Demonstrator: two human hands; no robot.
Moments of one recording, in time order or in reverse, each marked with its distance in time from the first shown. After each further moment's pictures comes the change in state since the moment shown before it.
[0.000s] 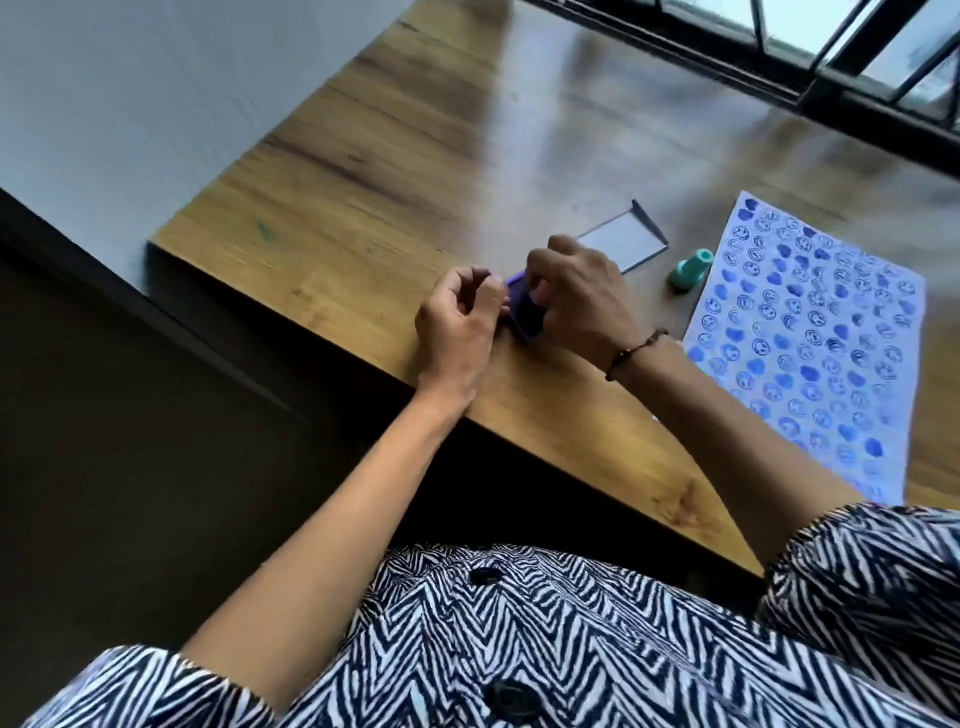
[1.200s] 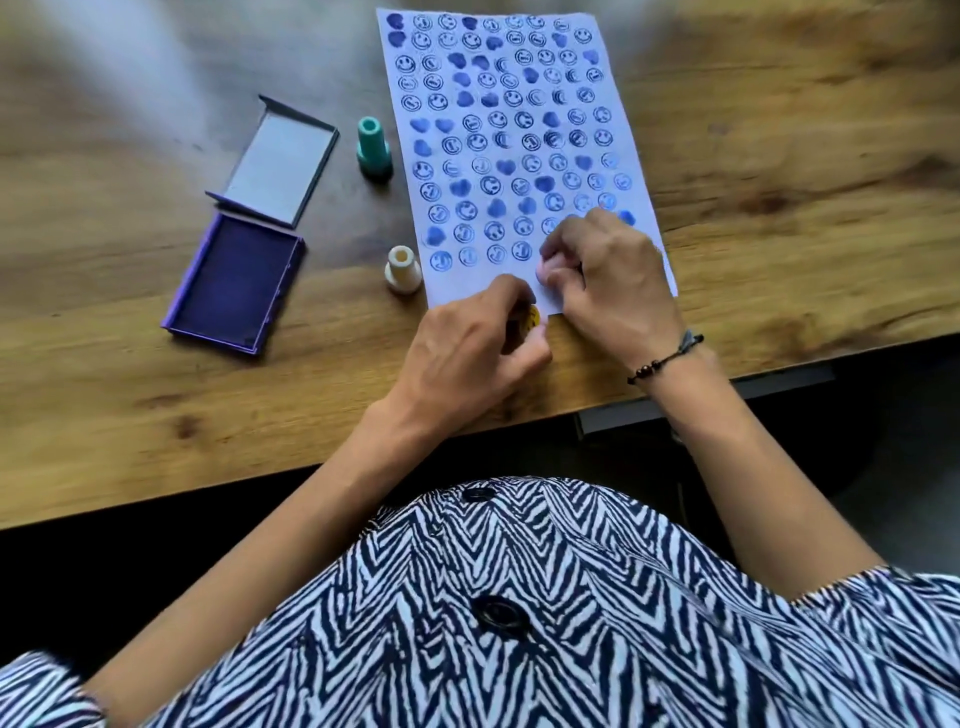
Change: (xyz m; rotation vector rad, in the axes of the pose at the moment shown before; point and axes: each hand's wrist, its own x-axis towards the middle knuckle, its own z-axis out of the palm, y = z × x) left_hand -0.103 -0.002 0.098 0.594 -1.076 0.681; right_hand -0.179 0.086 -0.035 0.019 0.252 0.780
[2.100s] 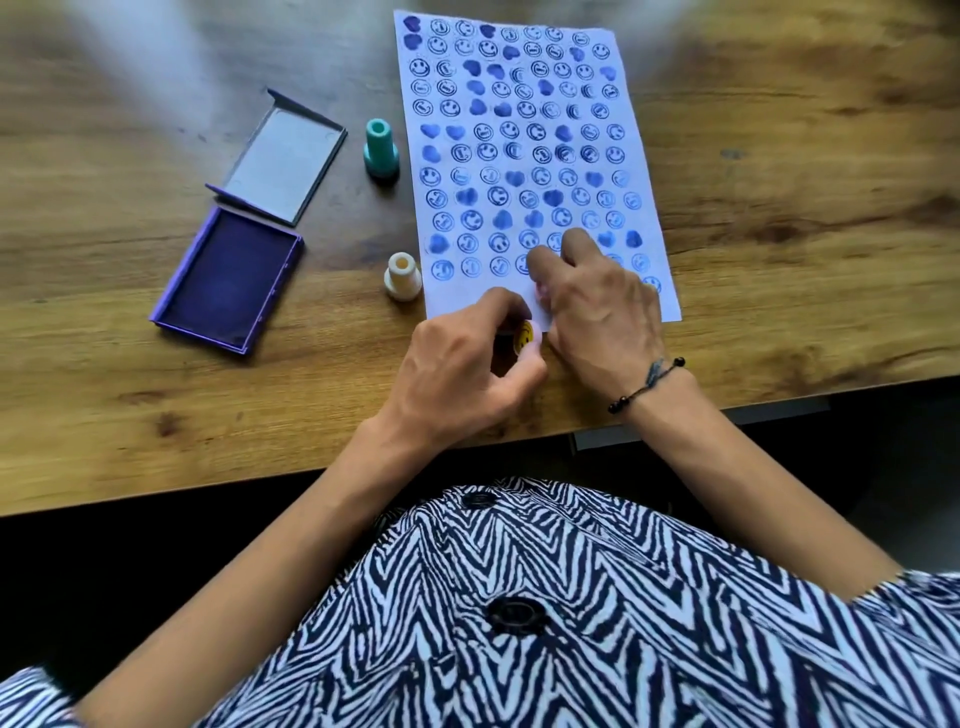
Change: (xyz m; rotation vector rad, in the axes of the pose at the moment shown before) left_hand -0.003 0.002 -0.001 -0.122 0.006 -0.091; right_hand -0.004 -0.007 0.007 -0.302 -0.061 -0.119
